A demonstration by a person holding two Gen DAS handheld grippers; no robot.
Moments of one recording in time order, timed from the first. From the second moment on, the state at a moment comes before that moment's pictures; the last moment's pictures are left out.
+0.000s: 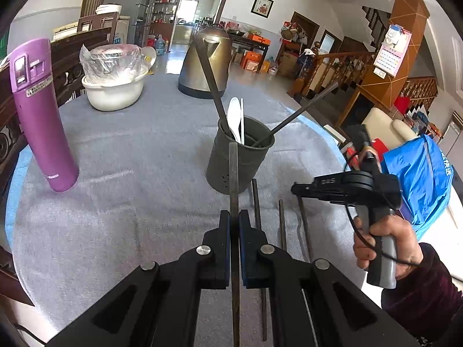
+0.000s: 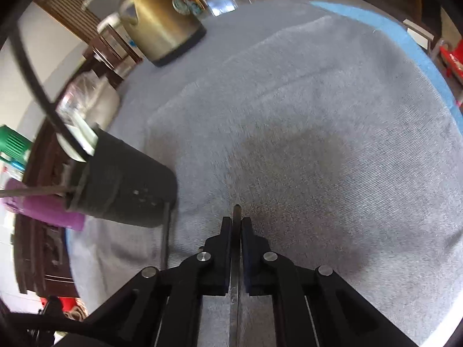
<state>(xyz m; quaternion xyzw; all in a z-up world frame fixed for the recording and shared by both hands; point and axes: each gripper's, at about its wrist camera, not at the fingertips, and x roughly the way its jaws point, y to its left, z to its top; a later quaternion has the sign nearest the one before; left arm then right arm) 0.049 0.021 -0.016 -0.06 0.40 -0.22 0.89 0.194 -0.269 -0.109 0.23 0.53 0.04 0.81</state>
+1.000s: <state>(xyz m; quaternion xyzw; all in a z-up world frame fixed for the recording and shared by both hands) 0.054 0.011 0.084 -0.04 0.28 -0.22 0.93 0.117 -0.291 0.079 0.30 0.20 0.13 0.92</state>
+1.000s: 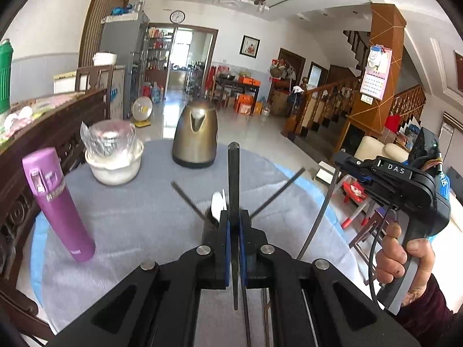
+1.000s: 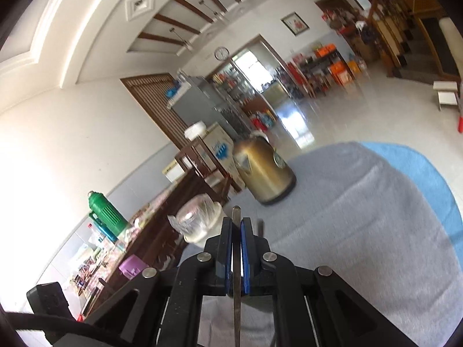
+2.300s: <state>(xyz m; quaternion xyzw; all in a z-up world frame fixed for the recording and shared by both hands) 0.142 -0.029 0.090 -0.04 0.21 -0.12 0.97 0.158 -0.197 0.099 0.14 0.08 0.05 0.99</state>
